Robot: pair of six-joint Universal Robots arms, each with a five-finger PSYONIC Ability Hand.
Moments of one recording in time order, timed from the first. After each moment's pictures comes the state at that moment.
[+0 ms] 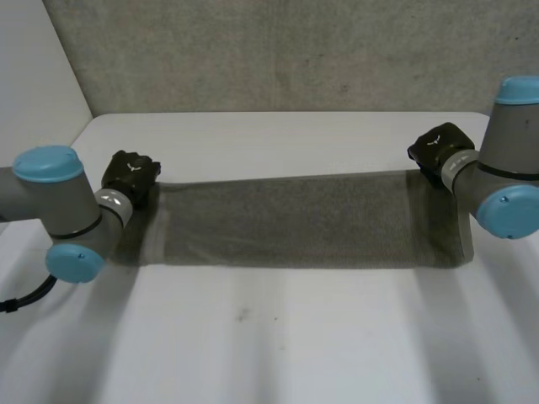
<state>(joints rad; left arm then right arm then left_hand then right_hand) 4.50 -2.39 -1.20 3.40 -1.47 3.70 1.81 -0.72 0.79 0.25 1.53 2.29 1.20 1.22 1.22 1.22 1.03 1.33 1.34 1.33 1.34 1.18</state>
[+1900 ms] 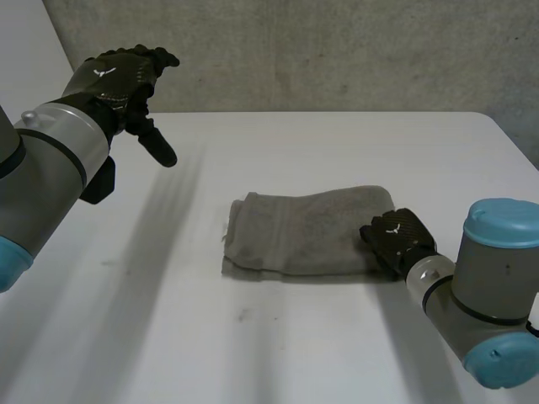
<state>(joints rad) 4.26 -1.76 -1.25 2.97 -1.65 3.15 1.95 -1.08 1.72 -0.25 1.49 2.52 0.18 0.16 0.16 0.17 0.03 1.22 1.24 1.21 1.21 1.04</state>
